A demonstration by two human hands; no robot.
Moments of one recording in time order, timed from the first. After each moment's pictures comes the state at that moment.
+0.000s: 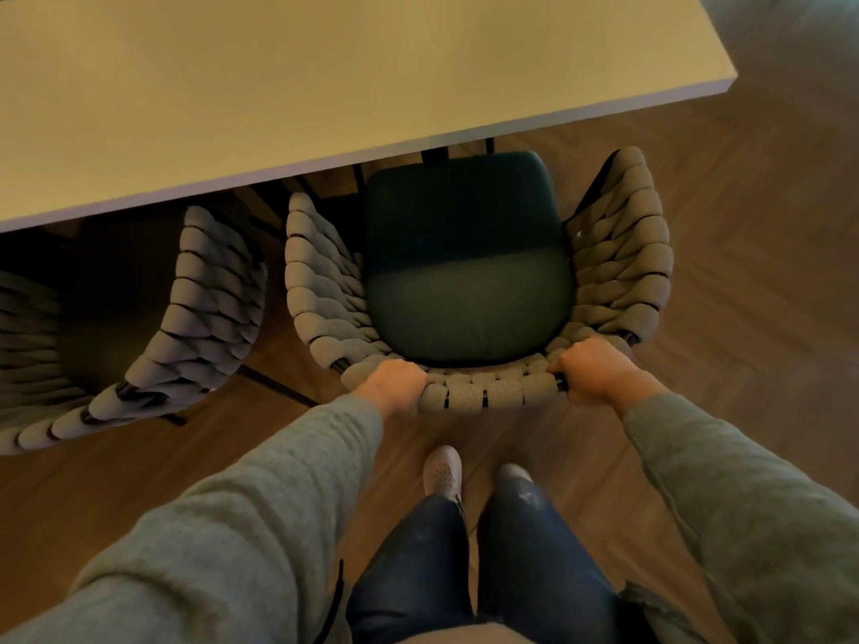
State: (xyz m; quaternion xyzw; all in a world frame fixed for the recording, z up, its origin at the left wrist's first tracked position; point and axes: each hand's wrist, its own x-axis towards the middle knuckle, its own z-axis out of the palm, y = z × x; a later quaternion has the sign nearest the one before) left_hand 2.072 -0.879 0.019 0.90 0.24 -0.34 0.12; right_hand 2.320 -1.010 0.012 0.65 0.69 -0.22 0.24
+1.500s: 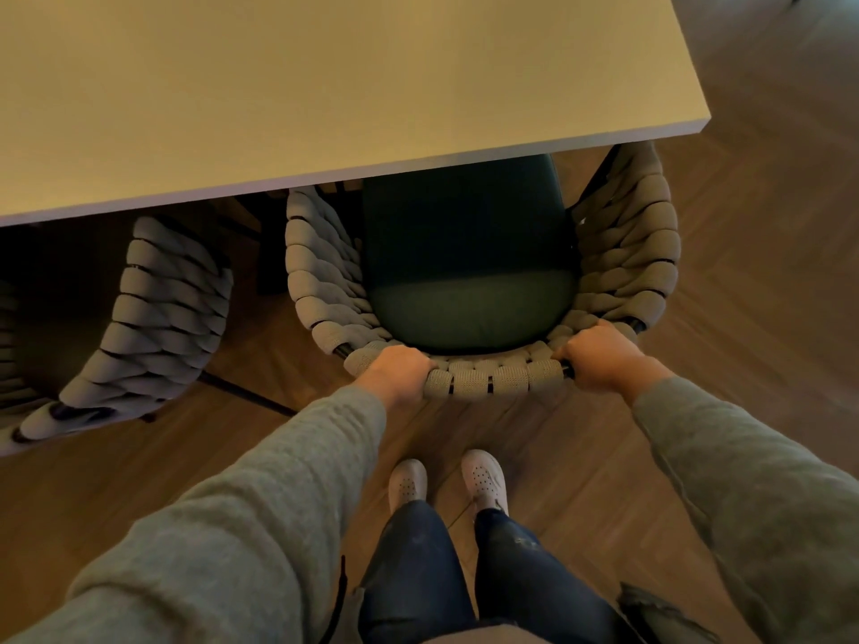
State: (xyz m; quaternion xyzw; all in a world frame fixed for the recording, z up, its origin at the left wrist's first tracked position) left_hand 2.189 -0.857 0.021 0.90 0.26 -0.31 0.13; right_hand 2.441 -0.974 0.022 0.63 0.69 -0.22 0.28
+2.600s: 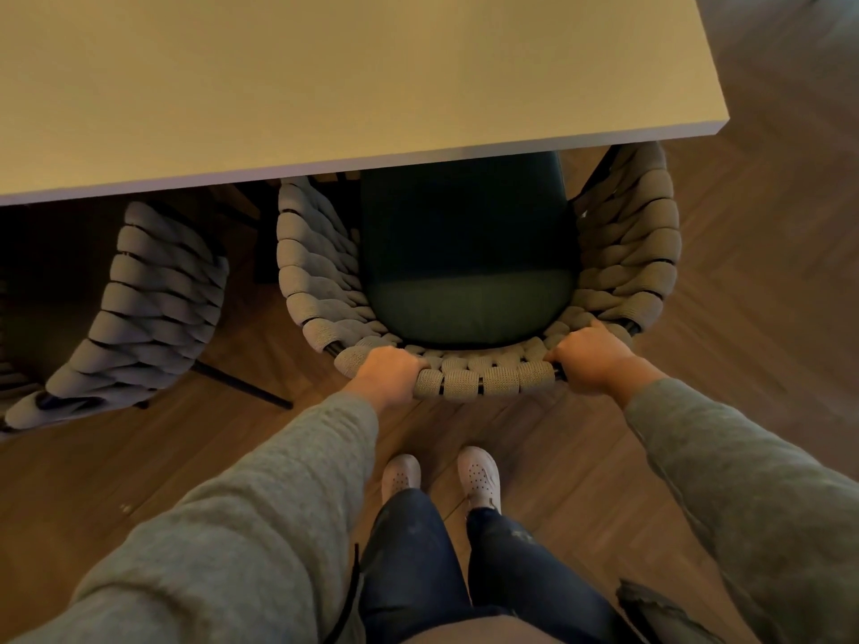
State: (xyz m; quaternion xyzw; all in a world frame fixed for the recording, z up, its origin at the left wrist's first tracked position) left_hand 2.177 -0.855 0.005 0.90 0.31 -0.28 0.14; right_hand 2.435 -0.961 0.016 0.62 0.69 -0.21 0.31
